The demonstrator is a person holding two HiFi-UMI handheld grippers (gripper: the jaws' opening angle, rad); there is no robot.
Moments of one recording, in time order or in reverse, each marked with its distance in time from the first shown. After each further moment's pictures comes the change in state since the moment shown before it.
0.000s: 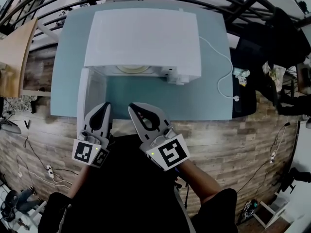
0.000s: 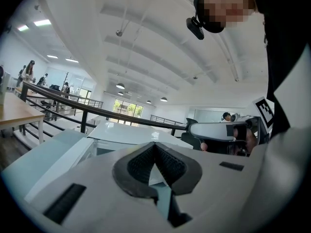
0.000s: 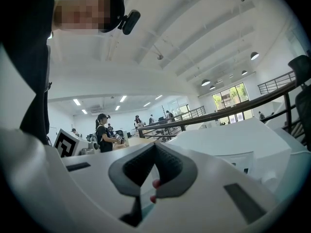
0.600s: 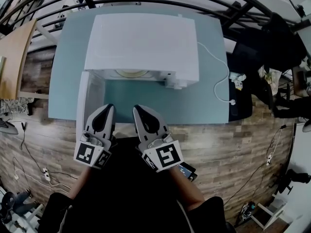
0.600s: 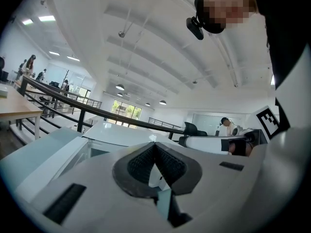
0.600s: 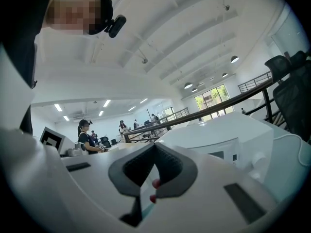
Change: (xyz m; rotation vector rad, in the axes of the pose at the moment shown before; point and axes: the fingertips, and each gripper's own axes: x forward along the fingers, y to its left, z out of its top) left arm 0.006 -0.007 0.004 -0.018 -0.028 -0.033; right arm -0.004 -0.016 -0.015 0.102 -0.046 -0.183
